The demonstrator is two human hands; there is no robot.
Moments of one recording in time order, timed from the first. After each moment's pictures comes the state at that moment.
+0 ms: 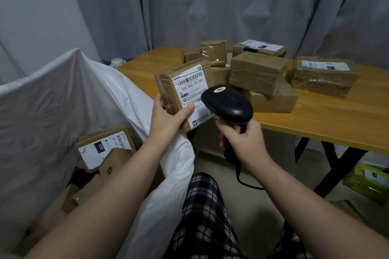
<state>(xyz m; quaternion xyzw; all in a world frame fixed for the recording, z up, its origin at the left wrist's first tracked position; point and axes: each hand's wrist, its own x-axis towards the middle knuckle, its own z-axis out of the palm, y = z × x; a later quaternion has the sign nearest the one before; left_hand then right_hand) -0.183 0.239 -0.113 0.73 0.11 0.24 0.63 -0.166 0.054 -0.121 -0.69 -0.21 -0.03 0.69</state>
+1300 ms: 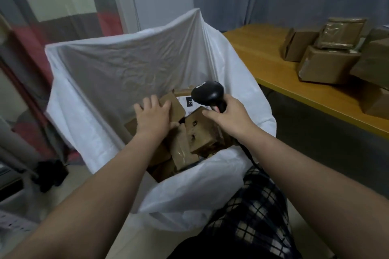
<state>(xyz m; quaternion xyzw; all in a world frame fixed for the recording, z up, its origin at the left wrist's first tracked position) -0.355 0.384 -0.161 0.91 0.39 0.04 -0.12 -0.232 0.232 -0.136 -0.78 -0.39 0.14 0.47</state>
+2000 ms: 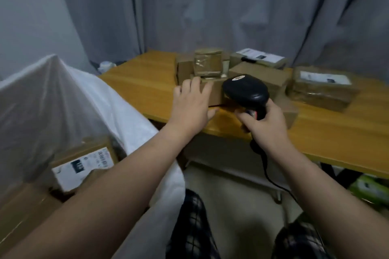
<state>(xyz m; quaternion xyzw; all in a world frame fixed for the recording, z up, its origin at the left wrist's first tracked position) -0.089 0.195 -0.073 0.95 0.00 0.30 -0.05 -0.090 0.021 -0.076 -0.79 -0.14 -0.11 0.59</state>
